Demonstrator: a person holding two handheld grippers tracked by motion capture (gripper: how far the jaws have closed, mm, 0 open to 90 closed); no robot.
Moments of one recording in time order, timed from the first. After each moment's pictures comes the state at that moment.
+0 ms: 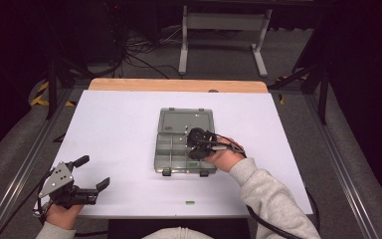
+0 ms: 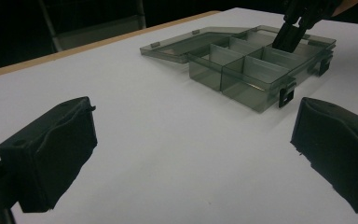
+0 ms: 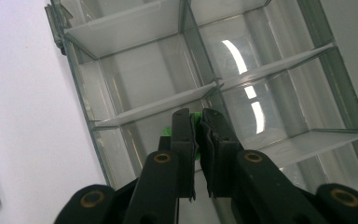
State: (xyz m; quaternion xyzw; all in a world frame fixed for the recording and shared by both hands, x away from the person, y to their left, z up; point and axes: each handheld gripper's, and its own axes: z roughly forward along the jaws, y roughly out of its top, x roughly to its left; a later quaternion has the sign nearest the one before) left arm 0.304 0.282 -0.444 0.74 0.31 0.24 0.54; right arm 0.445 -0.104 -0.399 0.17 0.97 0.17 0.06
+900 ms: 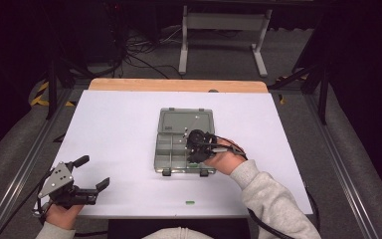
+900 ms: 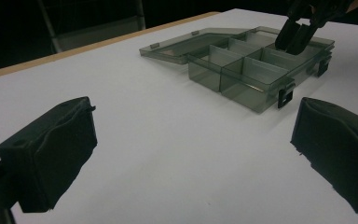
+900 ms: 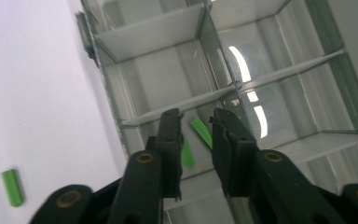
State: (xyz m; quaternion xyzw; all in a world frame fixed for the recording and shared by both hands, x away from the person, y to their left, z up) left arm 0.304 0.282 -0.444 0.74 0.31 0.25 0.54; right arm 0.434 -0.103 -0.391 0.17 0.97 0.18 0.06
